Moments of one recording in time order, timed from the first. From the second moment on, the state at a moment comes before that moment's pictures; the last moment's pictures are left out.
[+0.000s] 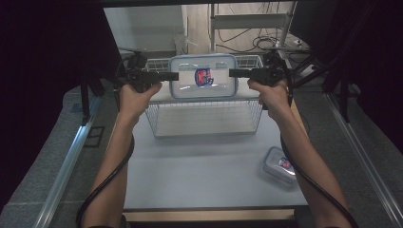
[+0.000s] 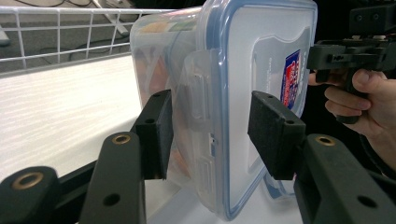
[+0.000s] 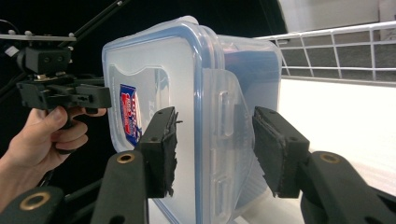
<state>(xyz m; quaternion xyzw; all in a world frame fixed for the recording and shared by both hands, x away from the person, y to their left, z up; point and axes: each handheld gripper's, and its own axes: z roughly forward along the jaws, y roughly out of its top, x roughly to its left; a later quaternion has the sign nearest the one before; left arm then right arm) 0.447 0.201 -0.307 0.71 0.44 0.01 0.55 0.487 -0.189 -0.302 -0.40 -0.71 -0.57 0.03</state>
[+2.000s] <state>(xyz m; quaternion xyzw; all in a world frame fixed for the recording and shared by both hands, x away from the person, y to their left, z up) 0.387 0.194 -0.333 0.73 0.34 0.20 0.55 0.425 -0.190 -0.312 -0.32 -0.78 -0.52 -0.15</state>
